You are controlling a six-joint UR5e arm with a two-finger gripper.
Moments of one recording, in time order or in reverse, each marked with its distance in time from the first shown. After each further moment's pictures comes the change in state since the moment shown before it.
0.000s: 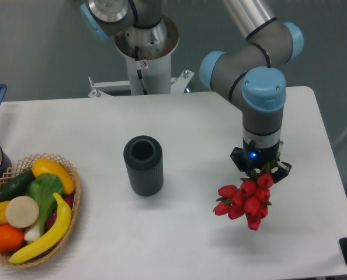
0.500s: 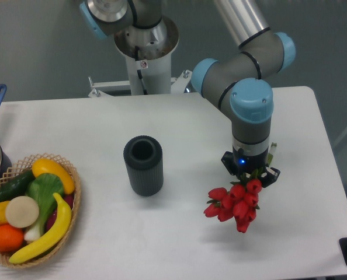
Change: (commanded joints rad) arm -0.014 0.005 -0.040 0.003 0.012 -0.002
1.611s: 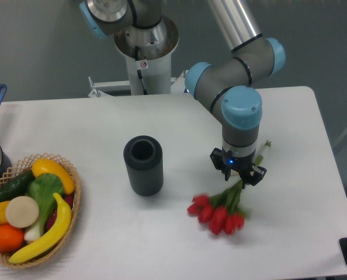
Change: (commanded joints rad) arm 0.000 -0.003 -0.077 0.003 -0.003 0.005
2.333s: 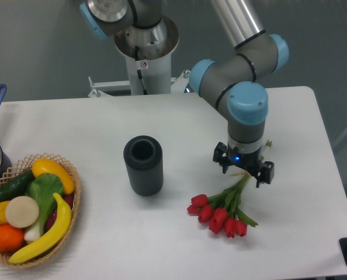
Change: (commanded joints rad) arm 0.040 0.014 0.063 0.005 -0.014 -0.012
